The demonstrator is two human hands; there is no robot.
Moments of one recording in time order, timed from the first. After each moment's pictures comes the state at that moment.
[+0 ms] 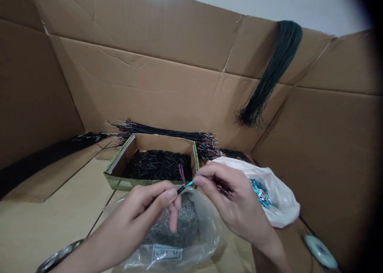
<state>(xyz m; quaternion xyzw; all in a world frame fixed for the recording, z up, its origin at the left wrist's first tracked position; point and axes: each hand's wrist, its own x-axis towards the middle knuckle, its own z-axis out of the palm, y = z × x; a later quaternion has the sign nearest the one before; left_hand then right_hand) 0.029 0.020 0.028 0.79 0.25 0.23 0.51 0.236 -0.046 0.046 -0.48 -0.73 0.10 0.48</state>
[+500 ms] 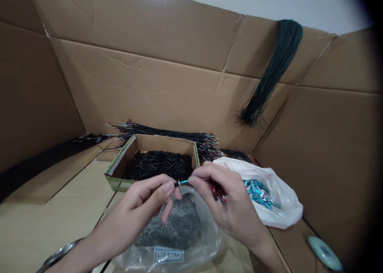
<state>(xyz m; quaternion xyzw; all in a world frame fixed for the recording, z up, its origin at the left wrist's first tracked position) 0.028 0.026 0.022 0.75 0.27 0.27 0.54 0.229 -0.038 0.040 -0.47 -0.73 0.08 0.49</state>
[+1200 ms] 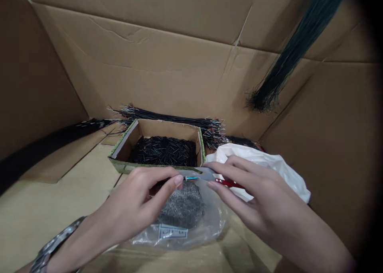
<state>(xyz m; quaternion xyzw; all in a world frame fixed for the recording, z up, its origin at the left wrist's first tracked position) 0.029 0.023 0.026 0.88 0.30 0.22 0.30 0.254 -0.075 0.049 -0.60 -0.76 0.03 0.26</state>
